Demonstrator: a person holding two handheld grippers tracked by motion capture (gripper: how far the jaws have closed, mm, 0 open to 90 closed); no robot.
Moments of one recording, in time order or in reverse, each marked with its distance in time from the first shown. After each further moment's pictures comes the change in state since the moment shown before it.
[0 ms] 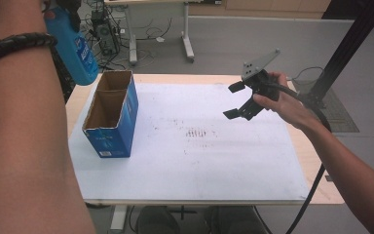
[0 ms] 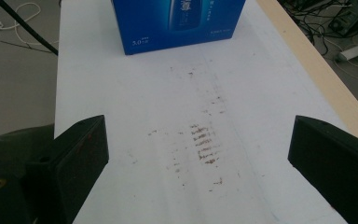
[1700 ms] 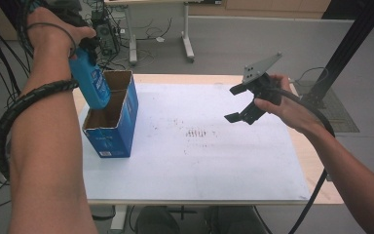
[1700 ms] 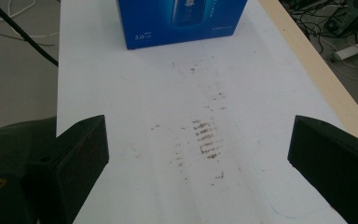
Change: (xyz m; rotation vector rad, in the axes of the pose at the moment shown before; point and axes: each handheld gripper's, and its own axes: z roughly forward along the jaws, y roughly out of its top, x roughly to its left) left arm -0.011 -0.018 0.082 0.055 -0.015 0.037; right arm 0.013 -0.001 -0.005 0.019 -0.020 -0.023
